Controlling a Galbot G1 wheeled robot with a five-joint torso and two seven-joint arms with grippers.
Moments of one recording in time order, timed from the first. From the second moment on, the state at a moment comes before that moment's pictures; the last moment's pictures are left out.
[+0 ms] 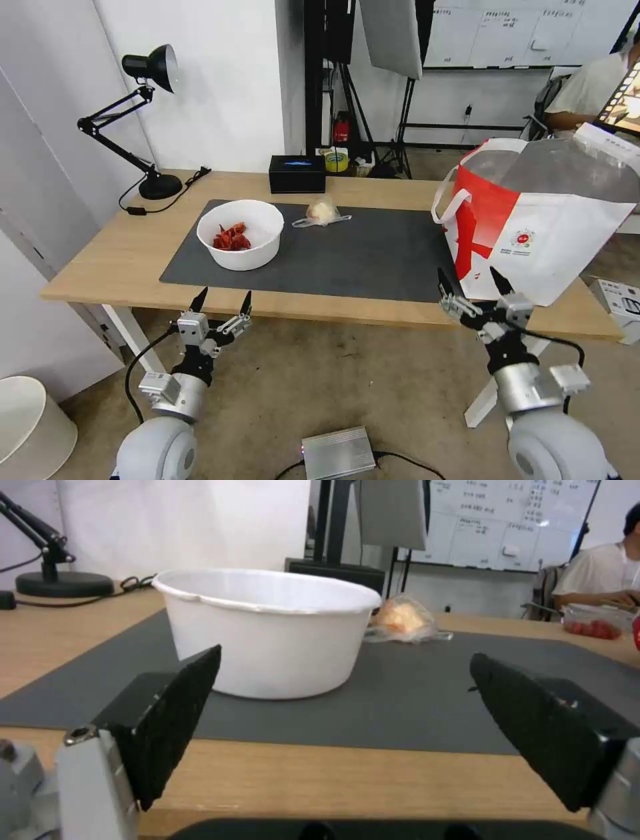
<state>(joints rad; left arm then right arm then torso) 1.53 -1.28 -0.50 -2.08 -0.34 -0.07 0.01 -1.49 0.97 0.51 2.18 0.55 0.10 0.20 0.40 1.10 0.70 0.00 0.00</state>
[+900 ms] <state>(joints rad) 1.57 -1.32 -0.54 -2.08 -0.33 -0.08 0.01 -0.68 0.96 -0.01 1.68 0.76 -0.02 0.23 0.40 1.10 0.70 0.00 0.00</state>
